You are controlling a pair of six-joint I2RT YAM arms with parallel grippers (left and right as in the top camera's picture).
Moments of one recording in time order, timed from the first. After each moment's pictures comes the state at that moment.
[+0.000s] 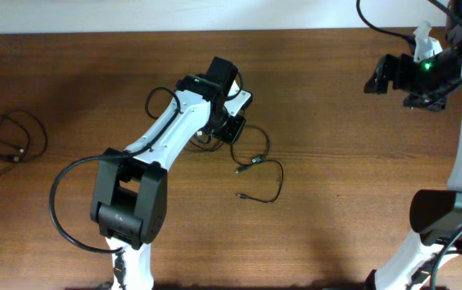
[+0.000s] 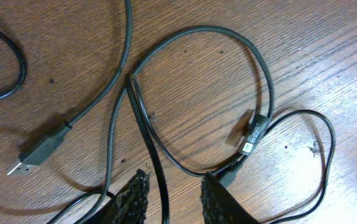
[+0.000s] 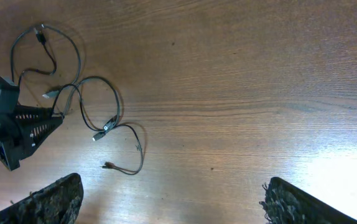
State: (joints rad) left arm -0.41 2.06 1.65 -0.96 0.20 0.10; right arm -0.18 1.98 2.29 -1.69 -0.33 0.04
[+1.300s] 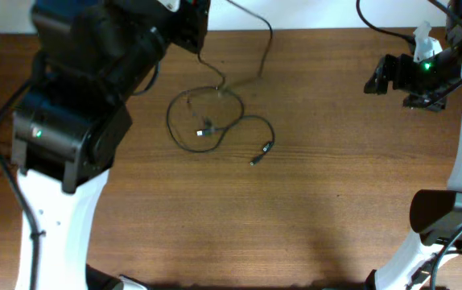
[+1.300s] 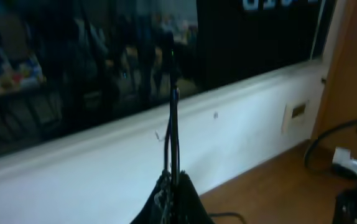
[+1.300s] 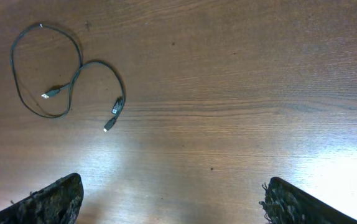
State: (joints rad) left arm -0.41 1.60 2.35 -0.79 0.07 0.10; right arm -0.18 1.98 2.29 -1.69 -0.33 0.04
